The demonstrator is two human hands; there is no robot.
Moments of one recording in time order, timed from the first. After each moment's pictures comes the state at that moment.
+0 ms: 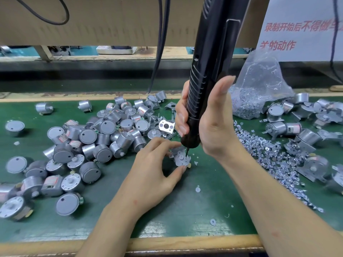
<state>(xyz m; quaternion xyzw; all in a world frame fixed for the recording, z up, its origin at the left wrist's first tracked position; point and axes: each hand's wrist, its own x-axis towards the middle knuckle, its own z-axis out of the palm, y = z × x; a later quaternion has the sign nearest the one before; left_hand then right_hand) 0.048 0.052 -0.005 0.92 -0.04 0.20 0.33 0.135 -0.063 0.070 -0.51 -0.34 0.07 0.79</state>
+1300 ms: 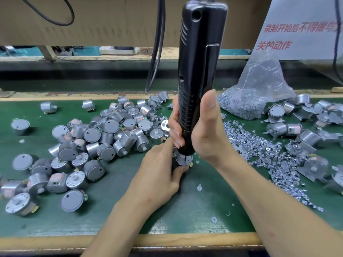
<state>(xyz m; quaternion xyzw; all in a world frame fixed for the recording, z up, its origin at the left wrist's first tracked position) 0.050 0.044 -0.001 0.94 -0.03 0.16 0.31 0.129 -0.054 0.061 -0.52 -0.36 0.13 0.77</state>
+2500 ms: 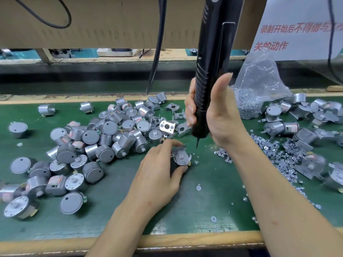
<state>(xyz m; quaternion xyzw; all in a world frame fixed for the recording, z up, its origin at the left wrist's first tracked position) 0.046 0.041 -0.011 0.94 0.00 0.16 0.32 0.155 -0.076 0.072 -0.57 -0.34 0.05 0.74</state>
